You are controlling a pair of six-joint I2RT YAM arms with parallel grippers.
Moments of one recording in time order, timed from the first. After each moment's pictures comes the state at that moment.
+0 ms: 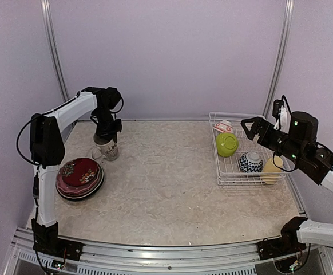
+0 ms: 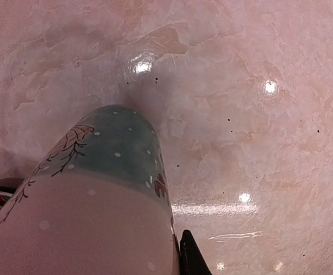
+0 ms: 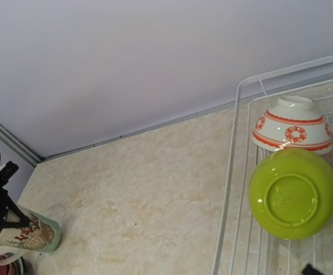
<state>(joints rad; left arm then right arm) -0.35 2.21 2.12 -1.24 0.01 -0.47 0.49 0.82 0.80 -0.19 0.10 0.57</state>
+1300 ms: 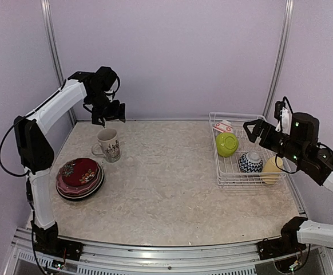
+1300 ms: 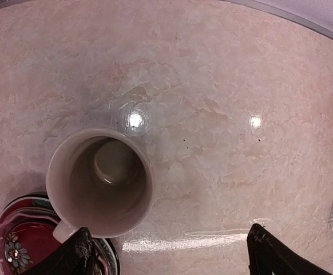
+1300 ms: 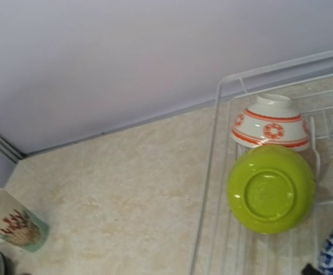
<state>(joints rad) -0.41 2.06 2.17 -1.22 -0.06 -0.44 0.49 0.80 0.81 -0.25 0.13 0.54</state>
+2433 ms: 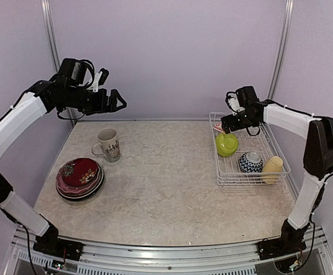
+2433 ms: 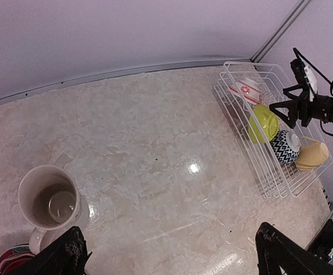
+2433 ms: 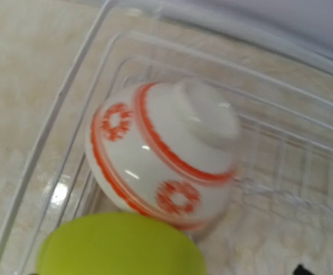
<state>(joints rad) -0.45 1.50 1.65 -0.76 0.19 -0.26 0.31 1.81 1.51 -0.47 0.14 -0.06</state>
